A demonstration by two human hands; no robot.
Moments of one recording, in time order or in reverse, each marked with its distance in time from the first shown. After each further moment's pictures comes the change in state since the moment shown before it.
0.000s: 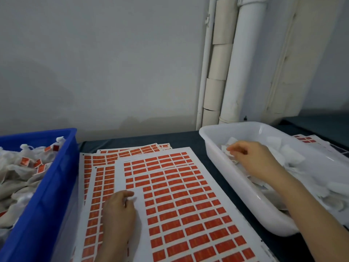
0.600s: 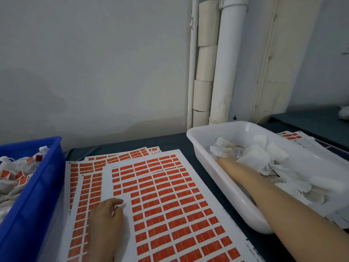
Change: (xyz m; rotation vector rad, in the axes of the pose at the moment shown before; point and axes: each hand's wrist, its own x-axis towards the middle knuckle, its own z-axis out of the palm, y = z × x) left_hand -0.004 0.004 0.001 0.119 0.005 0.089; right_hand 0.046 0.037 0.042 -0.010 -0.296 0.482
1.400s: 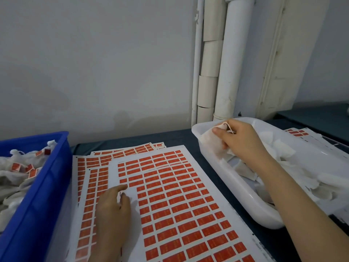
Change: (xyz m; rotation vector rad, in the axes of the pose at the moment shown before) left_hand -0.003 0.010 -0.005 -0.048 0.079 0.029; right_hand -0.085 -0.041 -0.035 0.268 0.392 -0.622
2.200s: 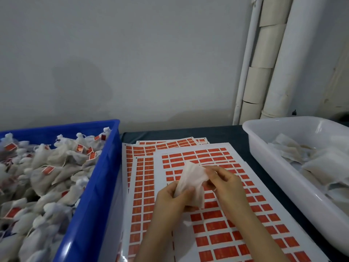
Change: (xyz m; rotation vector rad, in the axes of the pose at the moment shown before) left_hand 0.002 -0.001 -0.011 -0.579 -0.451 -0.104; right_hand -0.076 0.003 0.170 0.416 -0.150 0.265
